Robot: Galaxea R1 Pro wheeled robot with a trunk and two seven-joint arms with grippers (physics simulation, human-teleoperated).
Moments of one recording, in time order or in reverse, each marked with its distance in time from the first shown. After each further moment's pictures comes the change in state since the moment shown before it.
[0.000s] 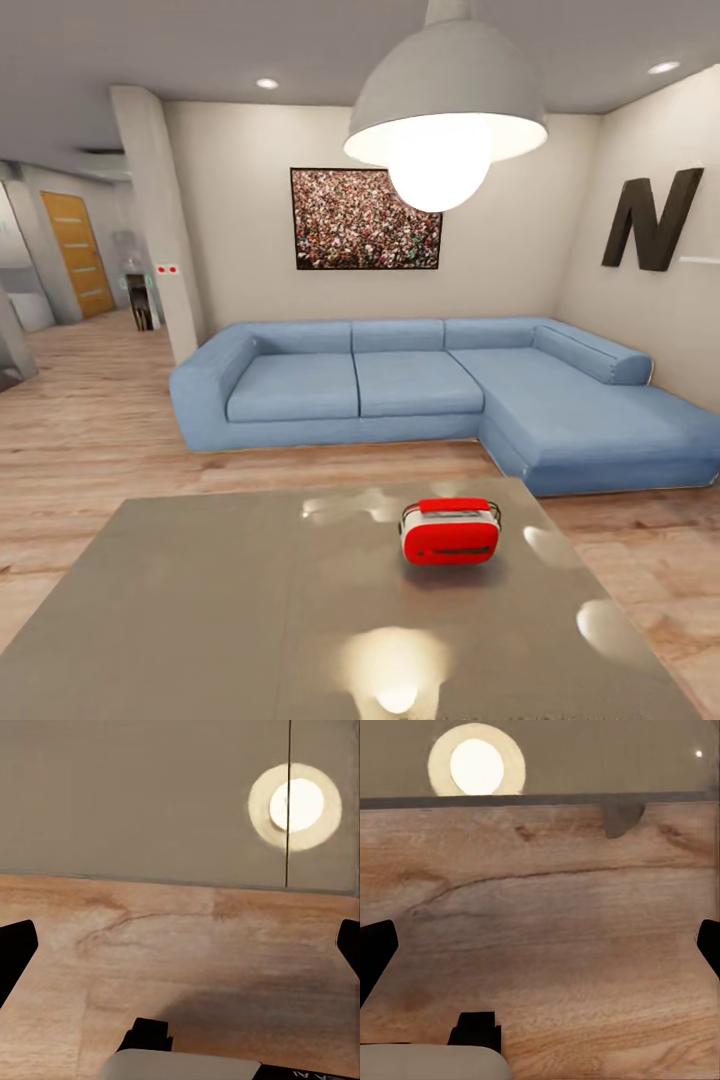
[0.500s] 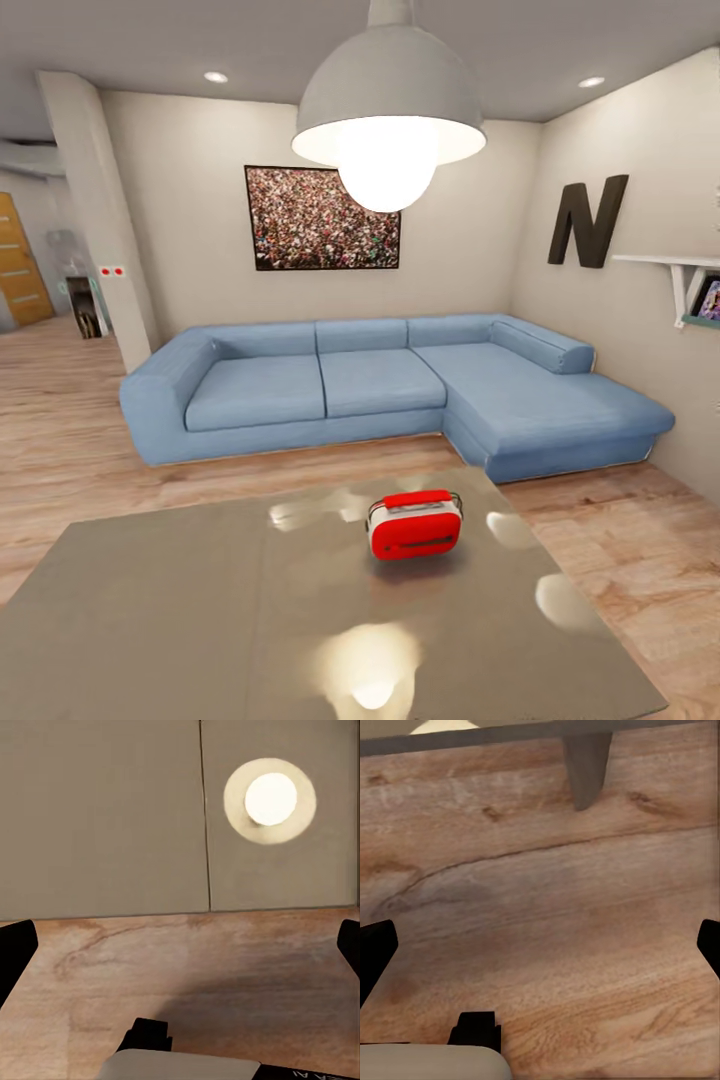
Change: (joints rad) left arm 0.000 0.000 0.000 0.000 0.000 0.000 0.000; right arm 0.000 0.000 0.000 0.000 0.000 0.001 0.000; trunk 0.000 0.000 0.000
